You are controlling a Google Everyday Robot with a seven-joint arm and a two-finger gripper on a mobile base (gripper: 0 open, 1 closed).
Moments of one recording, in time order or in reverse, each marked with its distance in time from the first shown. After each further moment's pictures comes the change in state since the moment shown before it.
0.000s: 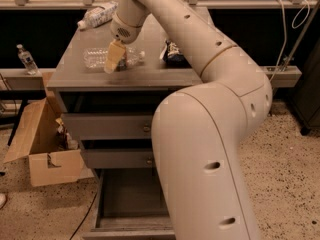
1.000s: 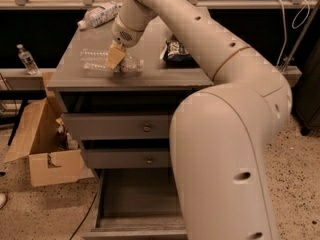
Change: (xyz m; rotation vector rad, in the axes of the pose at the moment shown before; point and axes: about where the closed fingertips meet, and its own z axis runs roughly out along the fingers) arm -0.005 0.017 -0.002 -0.011 -0.061 -0.008
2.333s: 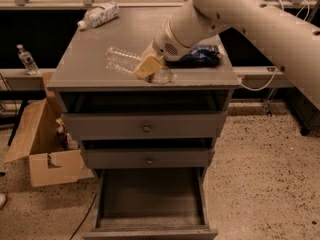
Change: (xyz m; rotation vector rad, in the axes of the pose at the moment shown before) arm 0.068 0.079 -0.102 0.113 -0.177 0.090
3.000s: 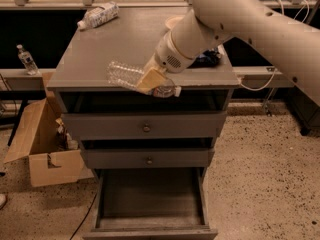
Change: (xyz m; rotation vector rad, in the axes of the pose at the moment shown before) arm 0.019 0.035 -0.003 -0.034 0.049 0.014
